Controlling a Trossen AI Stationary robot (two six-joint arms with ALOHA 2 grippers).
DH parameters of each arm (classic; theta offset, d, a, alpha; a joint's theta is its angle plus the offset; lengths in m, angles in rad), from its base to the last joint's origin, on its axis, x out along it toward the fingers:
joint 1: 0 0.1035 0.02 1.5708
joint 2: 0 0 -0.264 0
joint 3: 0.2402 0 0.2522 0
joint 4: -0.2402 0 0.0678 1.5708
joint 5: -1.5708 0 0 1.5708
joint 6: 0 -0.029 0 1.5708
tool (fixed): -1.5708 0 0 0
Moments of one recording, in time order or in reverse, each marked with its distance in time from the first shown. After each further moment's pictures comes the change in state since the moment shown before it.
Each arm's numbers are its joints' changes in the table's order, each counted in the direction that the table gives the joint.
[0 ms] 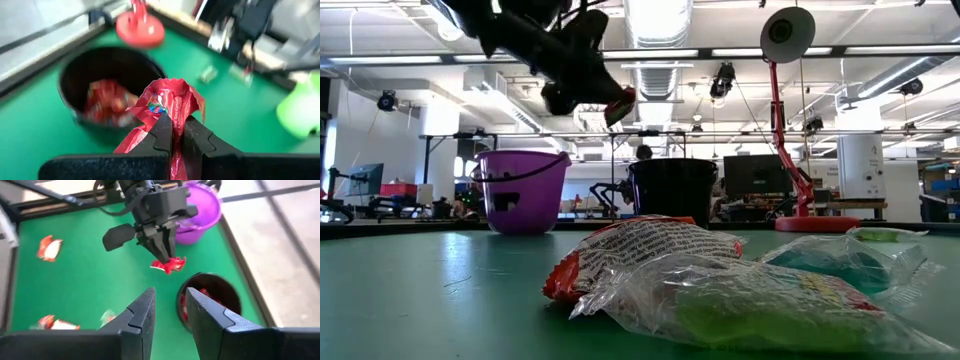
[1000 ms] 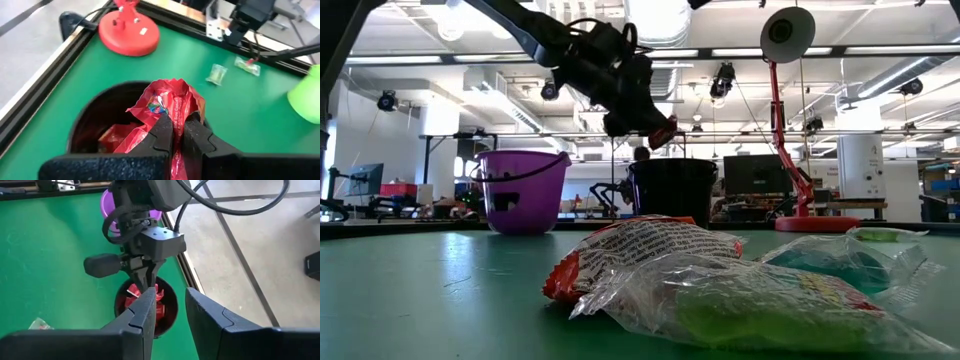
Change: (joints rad) left arm 0.233 -0.427 0.445 -0.152 0.379 -0.287; right arm -0.110 -0.005 -0.004 0.026 0.174 0.157
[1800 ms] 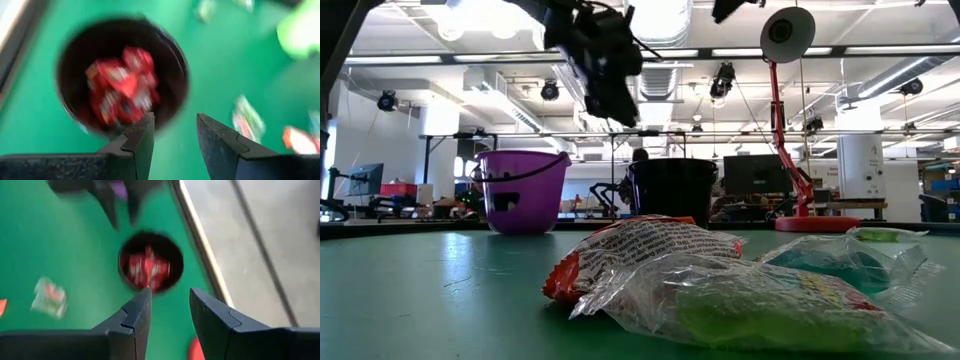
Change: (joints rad) left arm -0.012 0.005 0.258 -0.649 0.004 -0.184; right arm 0.000 -0.005 -0.001 -0.188 -0.001 -0.058
